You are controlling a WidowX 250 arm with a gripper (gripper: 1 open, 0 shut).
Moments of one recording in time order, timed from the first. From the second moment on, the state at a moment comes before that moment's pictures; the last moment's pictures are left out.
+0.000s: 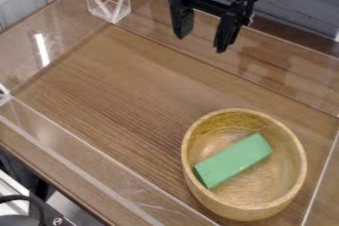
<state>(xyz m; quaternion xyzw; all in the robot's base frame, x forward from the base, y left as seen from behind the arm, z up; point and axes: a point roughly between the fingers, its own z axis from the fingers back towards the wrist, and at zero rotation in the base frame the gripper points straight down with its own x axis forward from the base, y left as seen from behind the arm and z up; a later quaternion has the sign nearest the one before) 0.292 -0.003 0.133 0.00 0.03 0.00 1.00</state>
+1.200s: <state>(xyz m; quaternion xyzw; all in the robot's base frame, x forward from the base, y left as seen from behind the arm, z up) 0.220 -0.129 0.067 0.00 0.04 -0.28 0.96</state>
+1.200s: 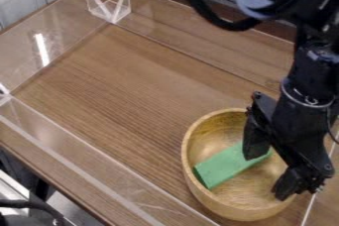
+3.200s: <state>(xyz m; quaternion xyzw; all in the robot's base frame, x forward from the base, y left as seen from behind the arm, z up) 0.234 -0.100 0.060 -0.03 -0.01 -0.29 0.95</state>
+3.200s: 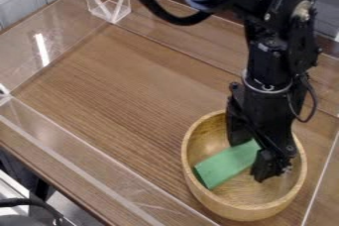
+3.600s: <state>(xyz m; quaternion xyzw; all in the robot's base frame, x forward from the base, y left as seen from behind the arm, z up) 0.236 -0.102 0.056 -0.04 -0.02 -0.29 0.95</state>
